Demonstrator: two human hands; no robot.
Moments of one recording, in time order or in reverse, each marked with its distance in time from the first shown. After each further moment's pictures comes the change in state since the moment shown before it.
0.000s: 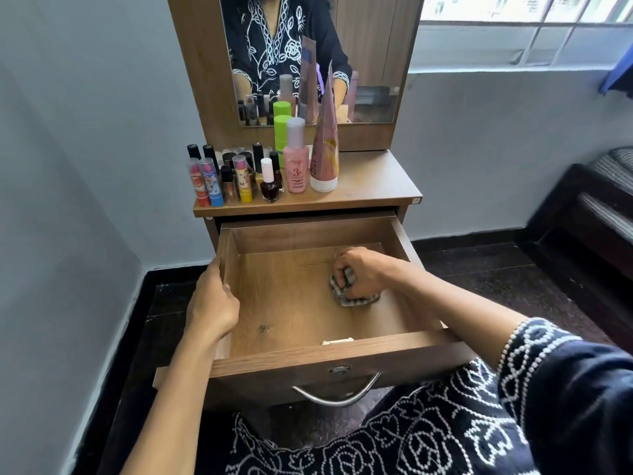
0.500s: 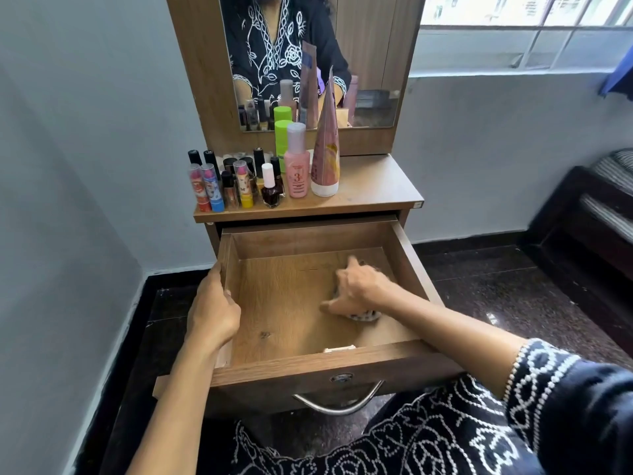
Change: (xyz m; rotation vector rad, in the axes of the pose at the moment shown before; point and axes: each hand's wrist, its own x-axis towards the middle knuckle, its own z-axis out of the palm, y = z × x) left_hand 0.003 -0.004 0.001 -0.005 -0.003 0.014; right_hand 0.007 -0.026 0.021 -0.139 -0.023 0.288
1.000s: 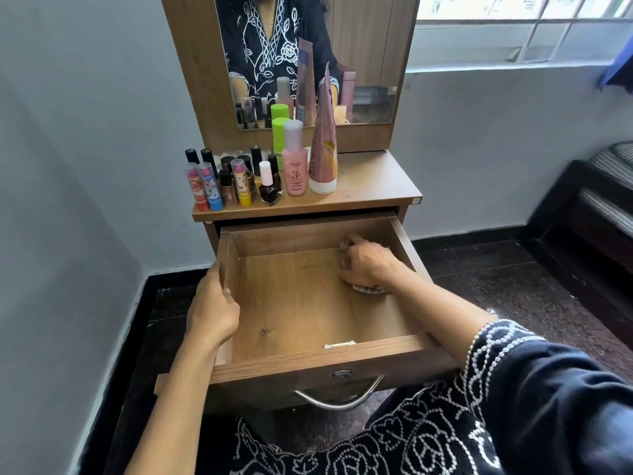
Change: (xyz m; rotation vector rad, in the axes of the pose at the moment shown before) left_hand -0.003 0.003 -0.001 -0.014 -0.002 -0.008; right_hand 0.025 0.033 -0.007 0.054 0.208 -0.066
